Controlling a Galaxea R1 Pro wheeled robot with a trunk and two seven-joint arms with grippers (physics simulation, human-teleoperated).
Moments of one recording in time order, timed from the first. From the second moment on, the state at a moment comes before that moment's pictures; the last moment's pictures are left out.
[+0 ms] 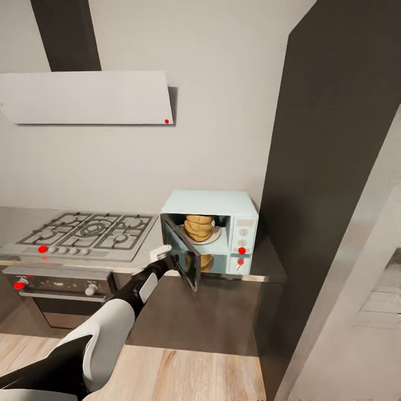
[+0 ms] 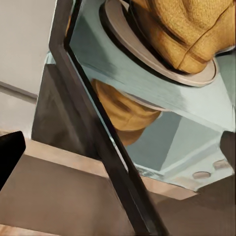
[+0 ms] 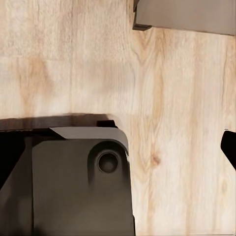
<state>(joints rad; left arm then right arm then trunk) -0.94 -0.17 0.32 -0.33 0.06 0.08 -0.07 -0.09 0.09 0.04 -0.15 0.02 -0.21 -0.27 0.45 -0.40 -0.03</state>
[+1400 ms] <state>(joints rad) -0.94 -0.17 0.32 -0.33 0.06 0.08 -0.07 -0.06 0.08 0.04 -0.11 0.02 -0.21 -0.27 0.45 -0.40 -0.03</state>
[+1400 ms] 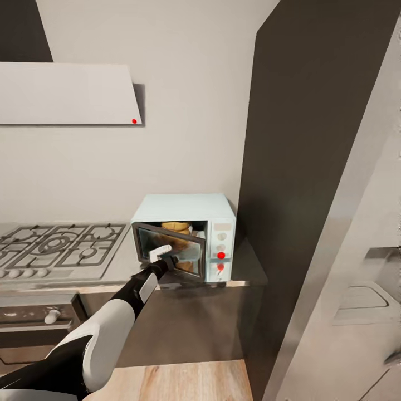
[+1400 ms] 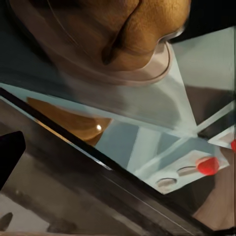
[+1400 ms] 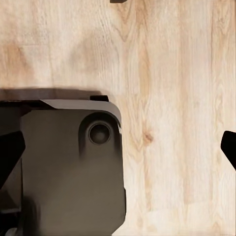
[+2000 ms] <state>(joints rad) -0.94 -0.17 0.32 -0.33 0.06 0.08 -0.07 -0.05 0.08 0.04 -0.10 0.02 -0.21 -0.27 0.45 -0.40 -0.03</state>
